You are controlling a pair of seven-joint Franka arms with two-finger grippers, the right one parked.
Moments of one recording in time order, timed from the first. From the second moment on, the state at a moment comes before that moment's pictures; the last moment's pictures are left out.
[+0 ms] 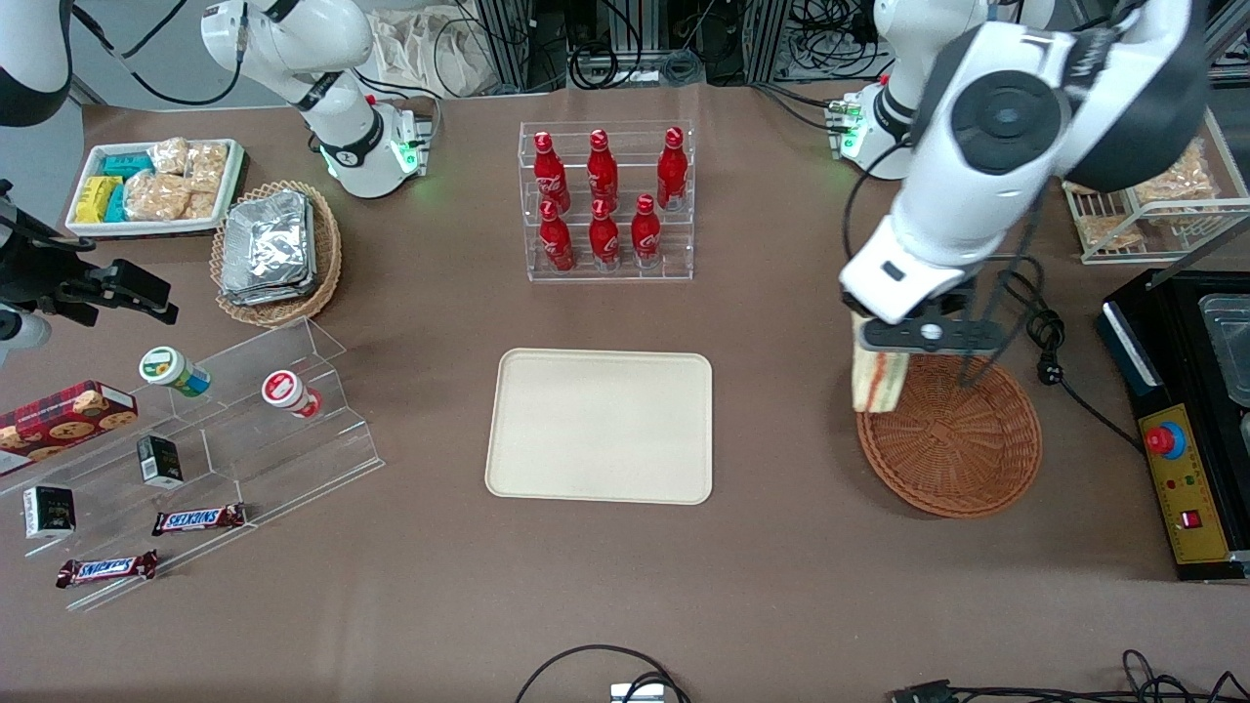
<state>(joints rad) -0.18 0.17 -0.34 -1.58 0.15 1.63 -0.42</state>
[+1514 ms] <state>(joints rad) -0.48 0.77 -0.35 -1.41 0.41 2.00 -0.84</state>
